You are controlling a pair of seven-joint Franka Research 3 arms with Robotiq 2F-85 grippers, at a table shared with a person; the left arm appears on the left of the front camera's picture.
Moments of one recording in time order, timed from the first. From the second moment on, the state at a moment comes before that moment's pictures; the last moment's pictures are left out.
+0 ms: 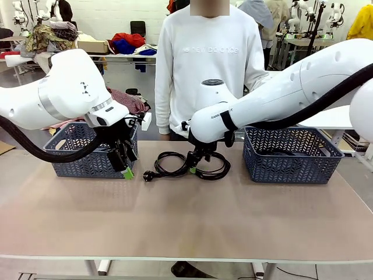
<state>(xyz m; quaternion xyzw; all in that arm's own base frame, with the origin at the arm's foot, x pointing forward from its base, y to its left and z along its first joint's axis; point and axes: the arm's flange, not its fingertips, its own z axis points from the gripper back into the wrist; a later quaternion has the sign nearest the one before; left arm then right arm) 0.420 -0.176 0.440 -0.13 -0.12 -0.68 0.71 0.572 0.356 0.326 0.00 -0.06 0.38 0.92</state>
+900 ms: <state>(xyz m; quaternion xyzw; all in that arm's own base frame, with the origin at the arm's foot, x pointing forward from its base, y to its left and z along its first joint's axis) 0.420 -0.176 0.440 -0.13 -0.12 -0.68 0.71 0.572 0.356 0.320 0.00 -0.05 0.38 0.92</state>
